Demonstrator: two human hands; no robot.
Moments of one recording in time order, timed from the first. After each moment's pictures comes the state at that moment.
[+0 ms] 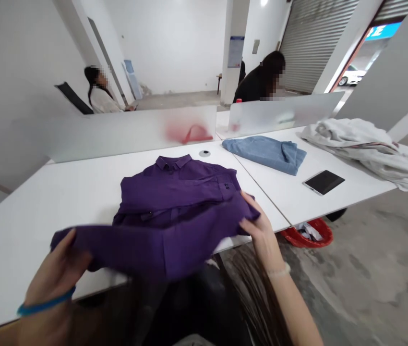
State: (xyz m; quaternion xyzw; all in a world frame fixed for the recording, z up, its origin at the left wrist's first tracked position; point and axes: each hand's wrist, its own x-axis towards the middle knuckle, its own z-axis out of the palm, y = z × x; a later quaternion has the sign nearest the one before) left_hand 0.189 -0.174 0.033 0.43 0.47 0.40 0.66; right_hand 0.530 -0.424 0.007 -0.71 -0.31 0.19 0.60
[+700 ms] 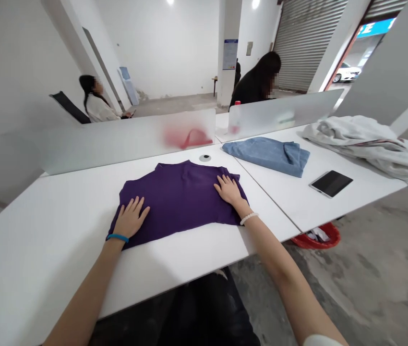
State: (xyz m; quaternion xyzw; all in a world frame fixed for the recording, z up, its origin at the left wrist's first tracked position) left_hand 0.295 -0.066 -0.042 0.92 0.37 0.10 -0.01; right_hand 0.626 -0.257 -0.040 -0.86 -0.48 -0.01 0.16
